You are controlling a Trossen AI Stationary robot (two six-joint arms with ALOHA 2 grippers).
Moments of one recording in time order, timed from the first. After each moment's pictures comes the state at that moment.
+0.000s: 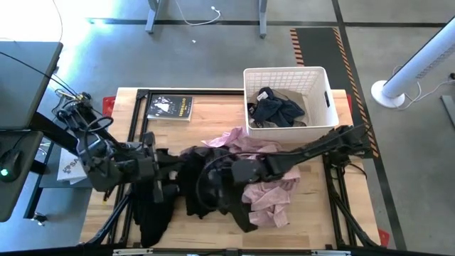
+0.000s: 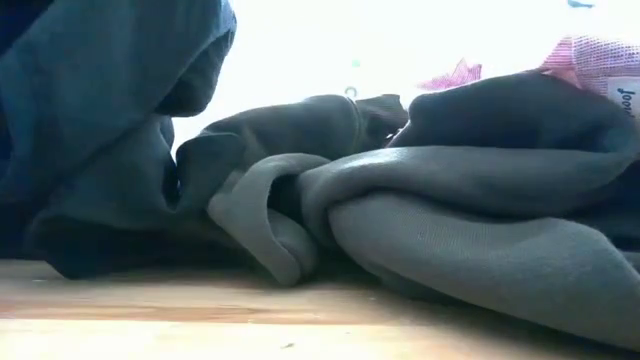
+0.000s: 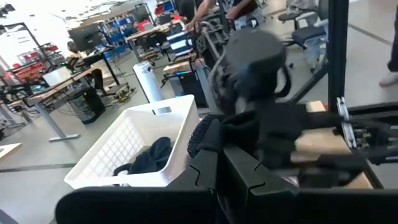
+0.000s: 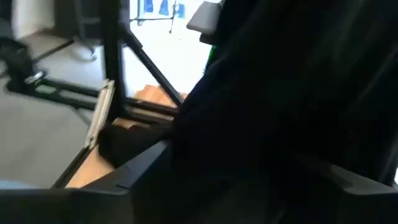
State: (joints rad) left arm -0.80 1.24 1.43 -0.45 -1.06 0.06; right arm 0.32 1.91 1.64 0.00 0.25 -0.13
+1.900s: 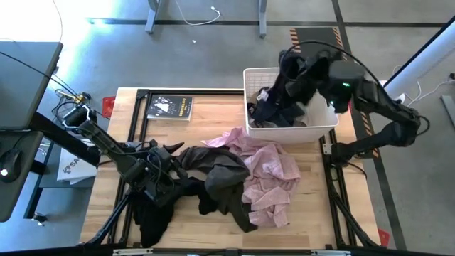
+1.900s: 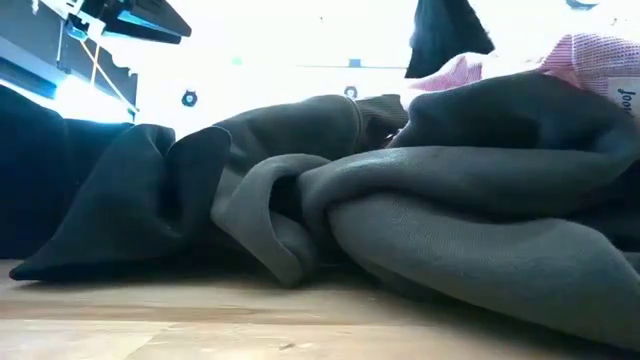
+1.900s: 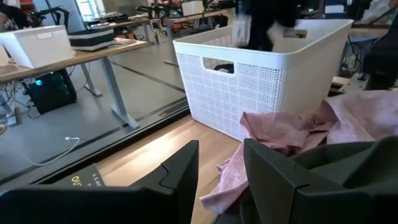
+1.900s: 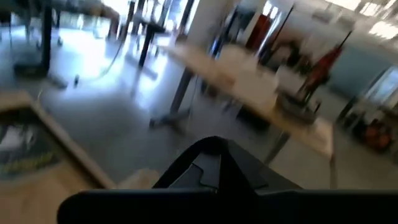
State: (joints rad) left arm -0.69 1.30 0.88 -0.83 -1.41 -1.18; right arm -0.20 1.20 1.64 -0.70 0.83 -0.19
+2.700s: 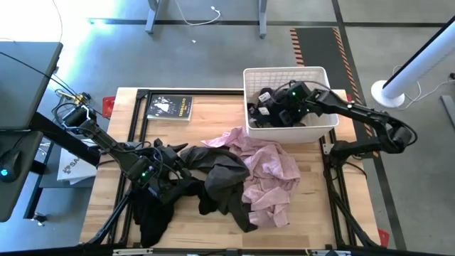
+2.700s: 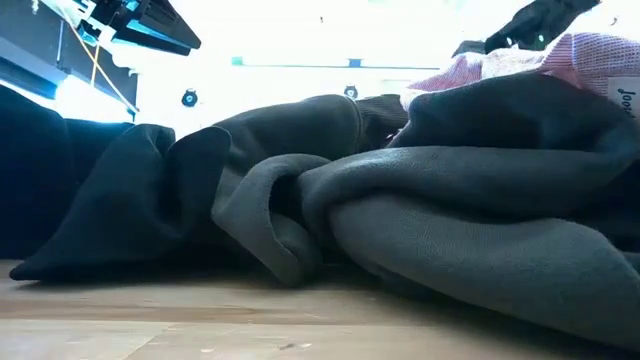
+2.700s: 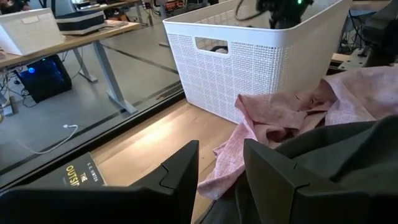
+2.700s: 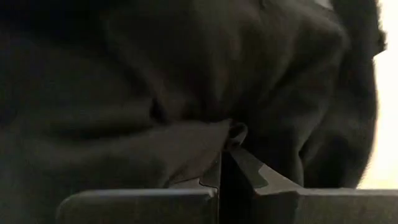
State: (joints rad) left arm -0.64 1.30 0.88 -0.73 -1.31 -1.05; right arm -0.73 1.25 0.82 -0.67 0.14 0.16
